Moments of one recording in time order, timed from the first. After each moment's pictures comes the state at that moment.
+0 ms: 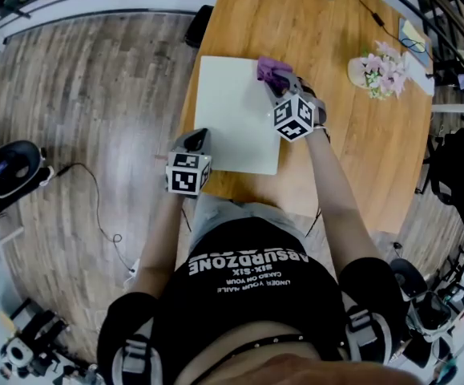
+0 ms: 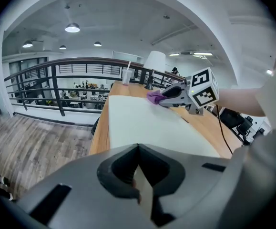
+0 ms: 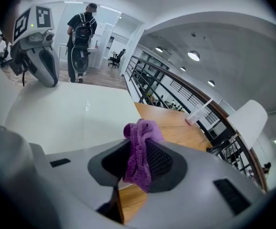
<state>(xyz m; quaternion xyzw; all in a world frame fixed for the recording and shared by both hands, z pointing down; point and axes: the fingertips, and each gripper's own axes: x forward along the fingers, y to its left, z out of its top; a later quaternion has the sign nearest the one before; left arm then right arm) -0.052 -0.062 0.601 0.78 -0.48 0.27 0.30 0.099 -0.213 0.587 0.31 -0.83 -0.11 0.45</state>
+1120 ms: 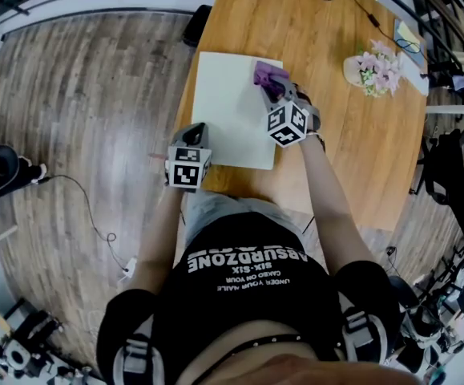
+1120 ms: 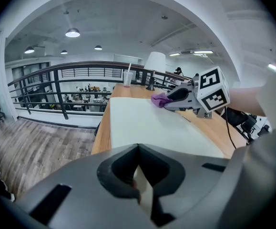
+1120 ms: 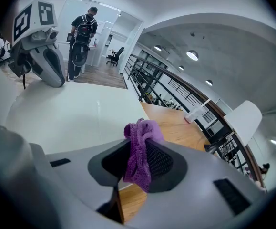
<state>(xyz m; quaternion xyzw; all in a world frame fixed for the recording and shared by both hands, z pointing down) -0.051 -0.061 0.600 0.78 -0.50 0.27 0.28 0.098 -0.185 0.587 0.33 -0.82 -0.11 0.45</state>
